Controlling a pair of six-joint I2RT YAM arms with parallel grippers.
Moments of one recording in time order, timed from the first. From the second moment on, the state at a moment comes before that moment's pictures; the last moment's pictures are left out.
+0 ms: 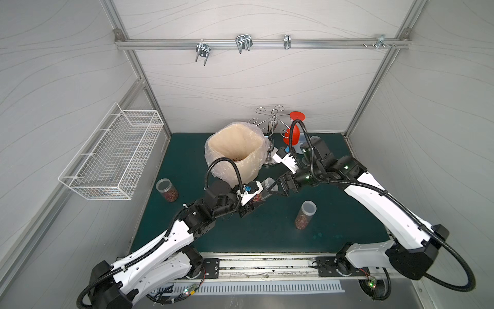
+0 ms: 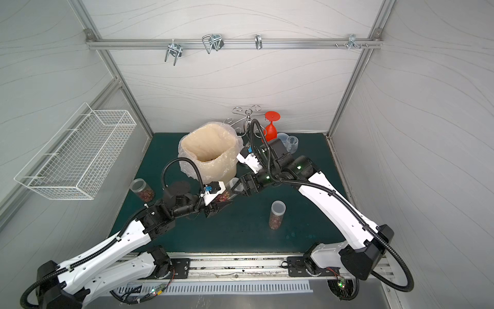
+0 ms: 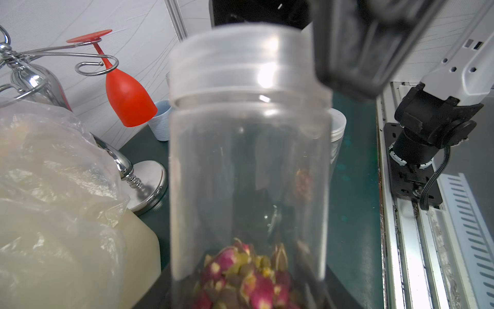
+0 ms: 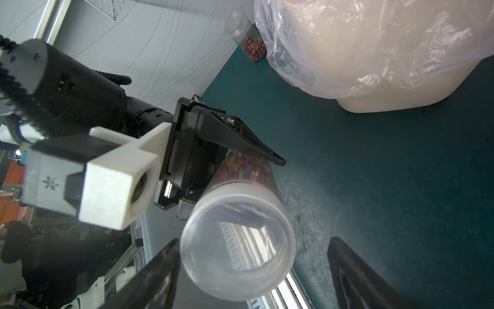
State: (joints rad) left arm -0.75 0.87 0.67 -0.14 0.32 0.29; right arm 0.75 1.32 1.48 -0.98 -0.64 0.17
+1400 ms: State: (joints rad) left arm -0.74 0.91 0.66 -0.12 0.49 0.31; right arm 0.77 1.28 1.44 -1.00 -0.69 -0.81
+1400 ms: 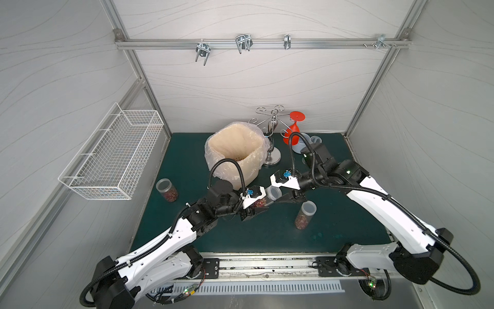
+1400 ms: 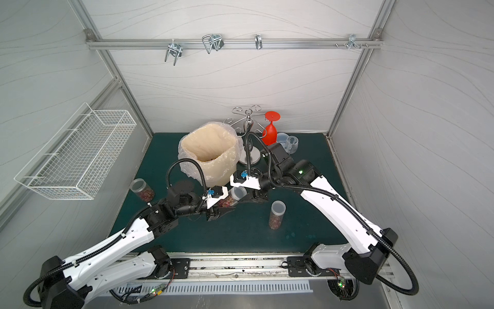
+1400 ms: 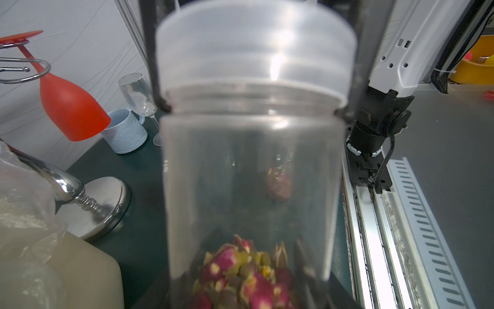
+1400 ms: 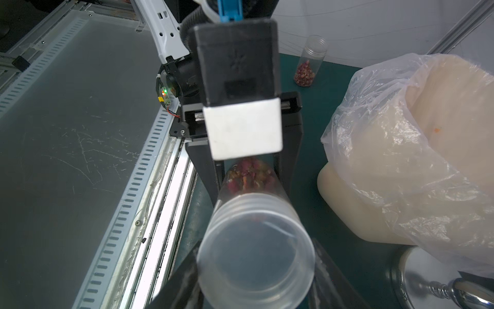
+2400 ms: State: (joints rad) left arm -0.75 0.86 0.65 -0.08 0.26 0.32; right arm 0.76 1.26 1.51 -0.96 -0.57 0.14
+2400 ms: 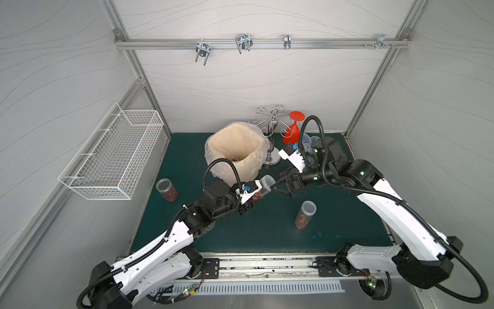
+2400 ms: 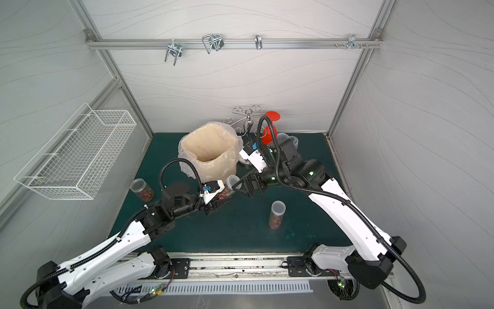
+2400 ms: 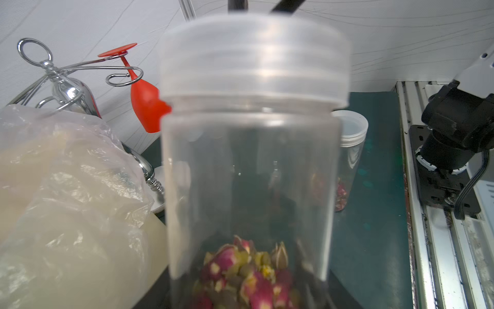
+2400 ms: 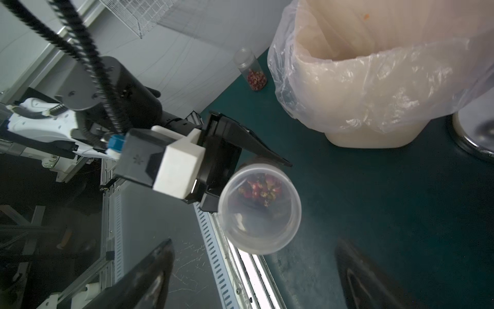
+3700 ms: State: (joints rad) left arm -0.75 0.87 0.64 -0.09 0.27 0.34; right arm 0.82 1.37 1.58 -1.01 -0.56 -0.44
